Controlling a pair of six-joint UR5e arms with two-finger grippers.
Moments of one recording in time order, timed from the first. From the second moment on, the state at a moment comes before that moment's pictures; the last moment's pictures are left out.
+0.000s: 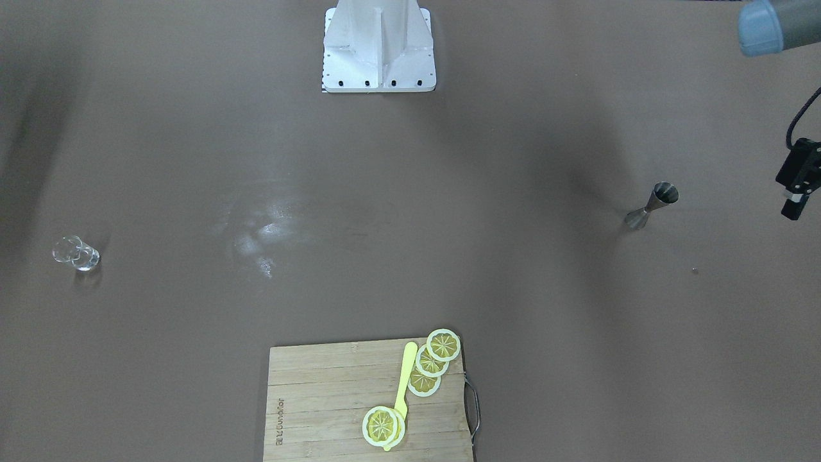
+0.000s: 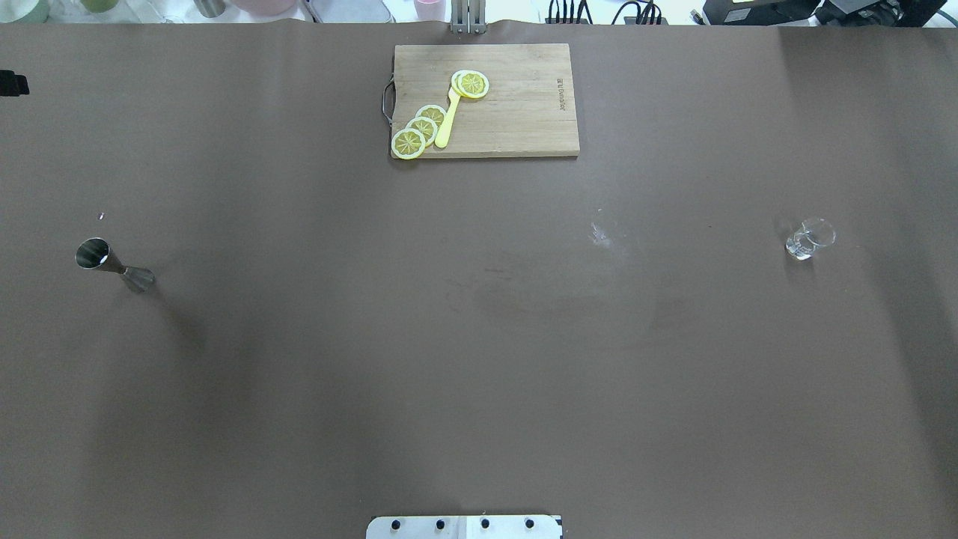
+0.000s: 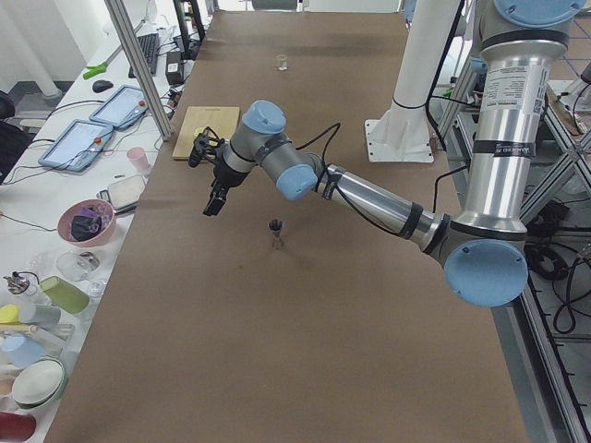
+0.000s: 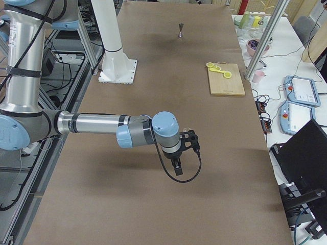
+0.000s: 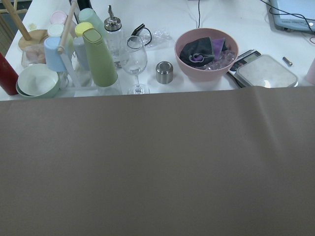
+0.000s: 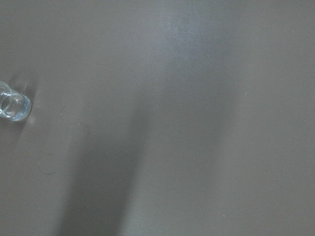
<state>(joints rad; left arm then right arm) -1.14 -1.56 -1.93 -2.20 -1.79 -0.84 1.60 -1.76 1.78 -1.36 2.35 -0.15</state>
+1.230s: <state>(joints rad) -0.61 -1.30 -1.95 -2.58 -1.01 -1.11 1.47 -1.72 1.78 -1.31 2.34 -0.15</state>
